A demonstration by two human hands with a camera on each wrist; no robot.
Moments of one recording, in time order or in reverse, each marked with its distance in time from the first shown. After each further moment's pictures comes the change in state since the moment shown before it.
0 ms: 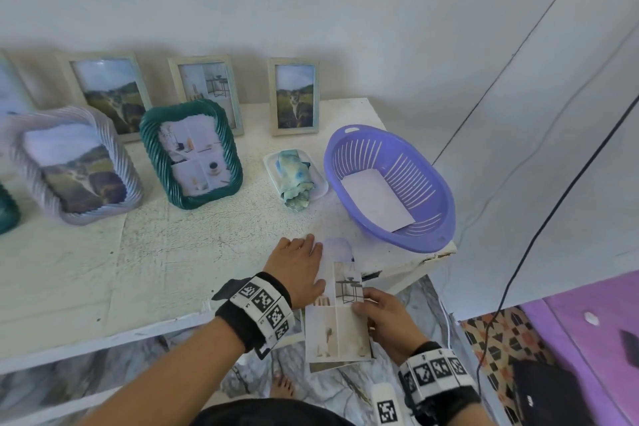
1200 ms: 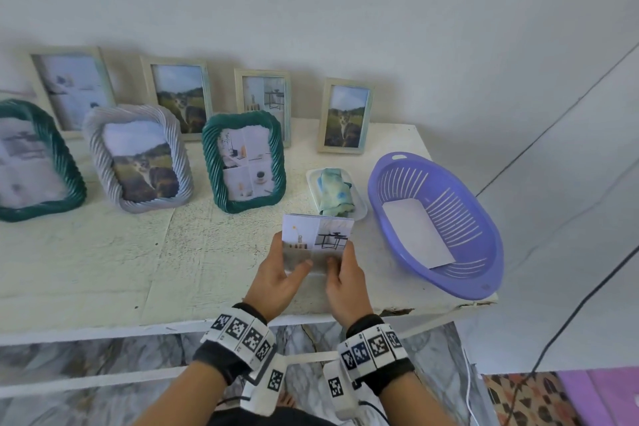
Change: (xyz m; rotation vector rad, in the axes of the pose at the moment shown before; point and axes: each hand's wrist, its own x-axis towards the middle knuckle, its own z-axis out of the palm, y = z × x) left_hand -0.038 -0.048 0.026 -1.302 0.675 -0.286; right_hand 0.049 -0.058 0.113 -0.513 0.076 -0.700
